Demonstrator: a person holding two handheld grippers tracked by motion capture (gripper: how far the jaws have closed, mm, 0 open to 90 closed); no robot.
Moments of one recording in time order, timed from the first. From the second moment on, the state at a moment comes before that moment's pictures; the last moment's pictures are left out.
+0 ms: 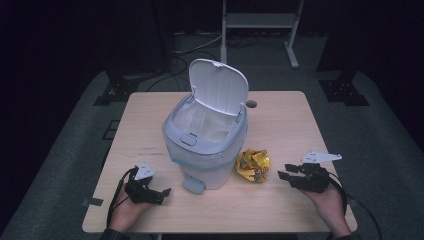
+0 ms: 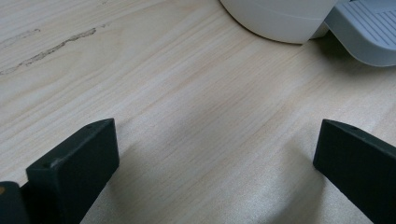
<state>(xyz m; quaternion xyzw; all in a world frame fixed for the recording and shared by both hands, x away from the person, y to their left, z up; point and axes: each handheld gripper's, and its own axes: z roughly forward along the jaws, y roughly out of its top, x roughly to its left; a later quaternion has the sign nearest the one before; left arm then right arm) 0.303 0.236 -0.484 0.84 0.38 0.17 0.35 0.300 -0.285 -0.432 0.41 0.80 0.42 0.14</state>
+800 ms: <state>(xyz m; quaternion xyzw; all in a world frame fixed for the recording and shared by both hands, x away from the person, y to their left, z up) 0.304 0.236 -0.484 0.84 0.38 0.17 0.35 0.318 -0.247 -0.421 0.38 0.80 0.43 0.13</state>
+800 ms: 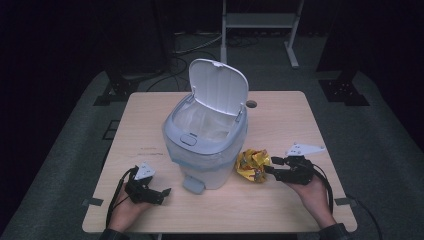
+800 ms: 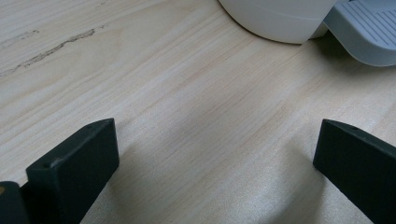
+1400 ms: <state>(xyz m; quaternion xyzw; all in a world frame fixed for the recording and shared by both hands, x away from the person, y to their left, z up) 0.304 0.236 -0.484 0.84 0.38 0.17 0.35 0.313 -0.223 -0.416 0.35 0.82 0.44 0.11</state>
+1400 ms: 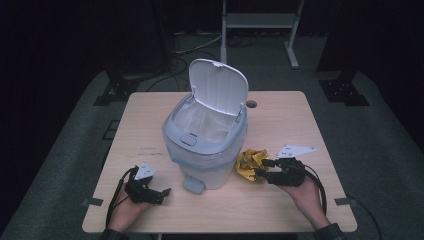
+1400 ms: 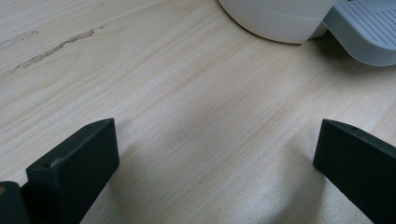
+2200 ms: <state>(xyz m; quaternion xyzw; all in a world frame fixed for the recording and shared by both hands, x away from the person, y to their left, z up) 0.305 0.236 -0.484 0.84 0.38 0.17 0.35 0.326 -0.202 -0.436 0.34 0.85 0.39 0.09</state>
